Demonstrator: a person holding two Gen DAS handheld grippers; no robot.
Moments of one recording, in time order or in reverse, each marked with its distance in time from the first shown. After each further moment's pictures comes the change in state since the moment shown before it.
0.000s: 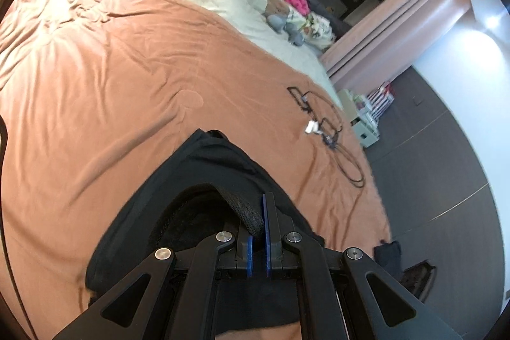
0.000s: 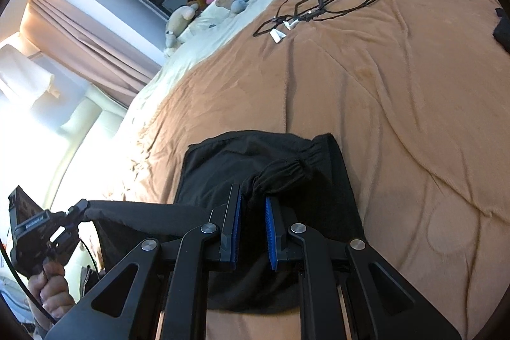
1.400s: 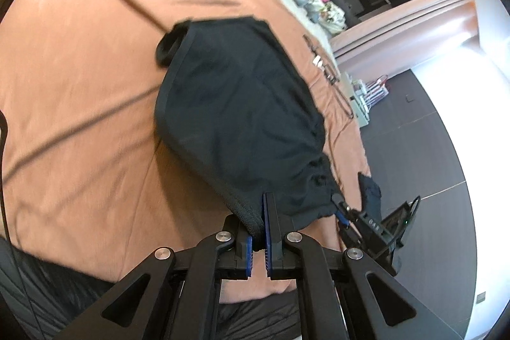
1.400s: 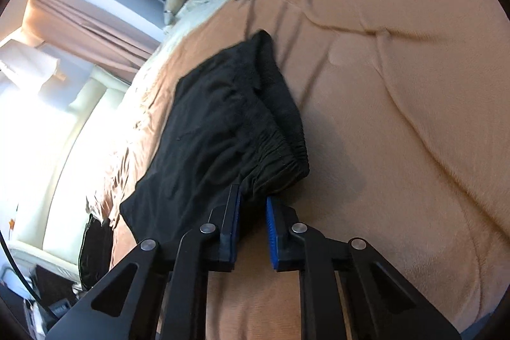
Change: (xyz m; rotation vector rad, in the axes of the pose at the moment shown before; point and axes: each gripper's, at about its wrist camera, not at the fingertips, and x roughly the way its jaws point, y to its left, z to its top) left arm -0.144 0.039 -0.274 -0.210 0.043 -0.080; right arm -0.133 -0.065 -0.114 0.012 0.095 0.075
